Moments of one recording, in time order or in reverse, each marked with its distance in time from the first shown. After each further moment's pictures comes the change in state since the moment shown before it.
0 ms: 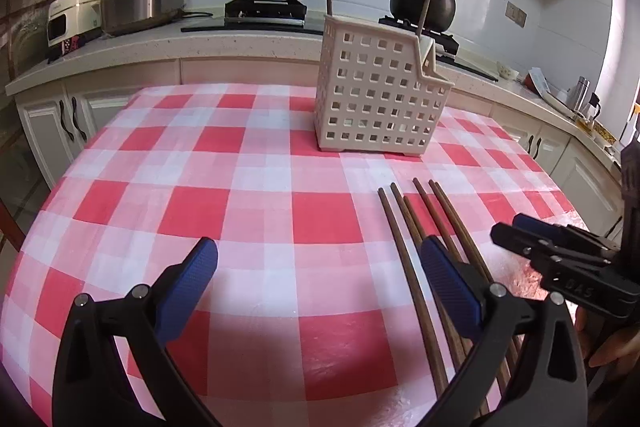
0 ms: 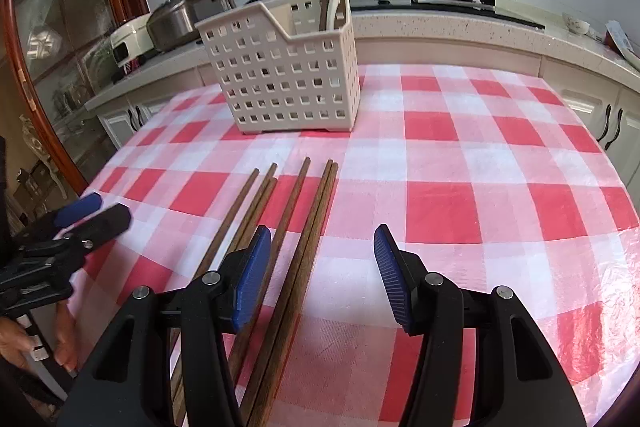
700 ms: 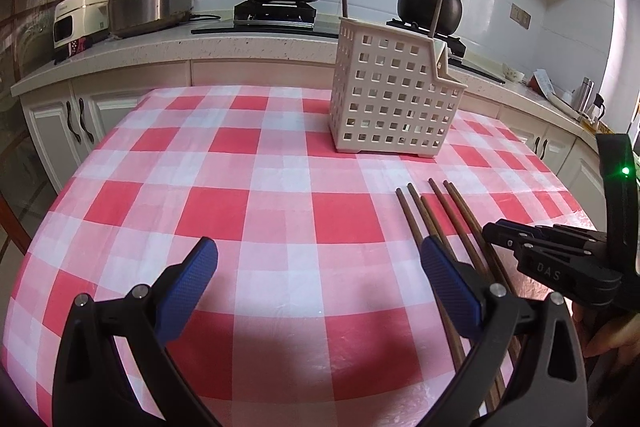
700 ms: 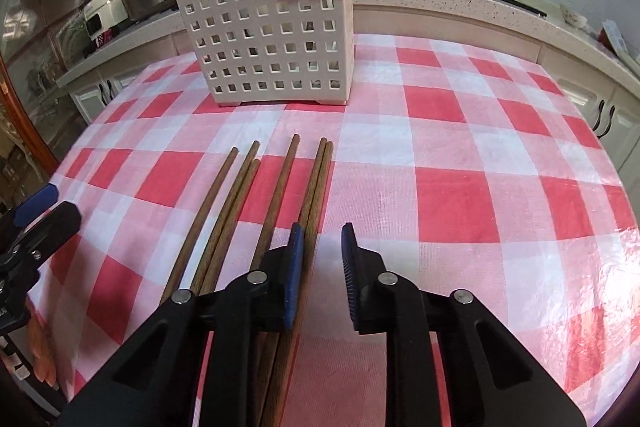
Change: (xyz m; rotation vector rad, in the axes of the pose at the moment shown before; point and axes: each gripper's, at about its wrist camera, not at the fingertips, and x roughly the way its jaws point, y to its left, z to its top) left arm 0.001 0.015 -0.004 -0.003 -0.009 0.015; right arm 0.034 0.014 0.007 -0.021 0.107 -0.110
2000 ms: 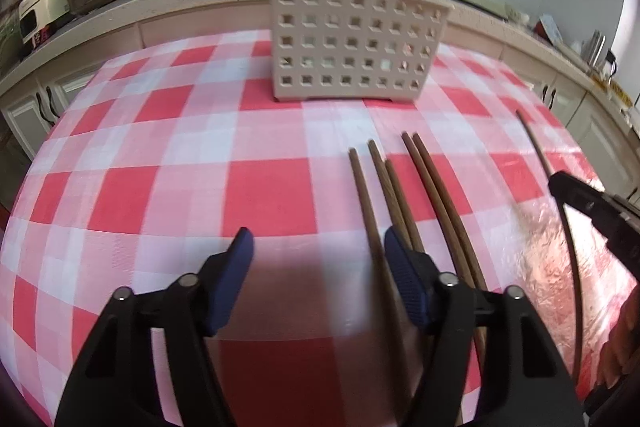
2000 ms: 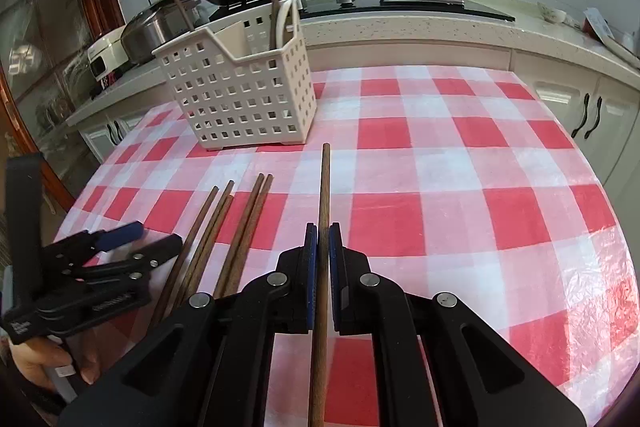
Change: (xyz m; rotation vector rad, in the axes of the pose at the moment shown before) left arm 0.070 -0.064 0.006 0.069 0.232 0.021; right arm -0.043 -0.055 0.000 0.085 -0.107 0.064
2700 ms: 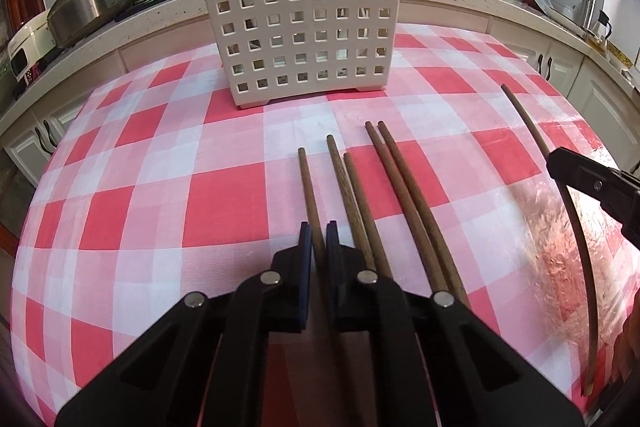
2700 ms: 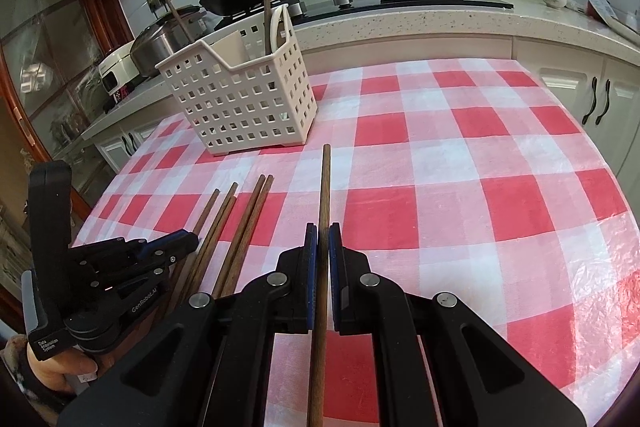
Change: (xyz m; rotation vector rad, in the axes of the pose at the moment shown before) left arm 0.004 -0.035 -0.001 0.099 -0.001 0.040; right arm -0.004 -0.017 -0.005 0.042 -0.012 0.072
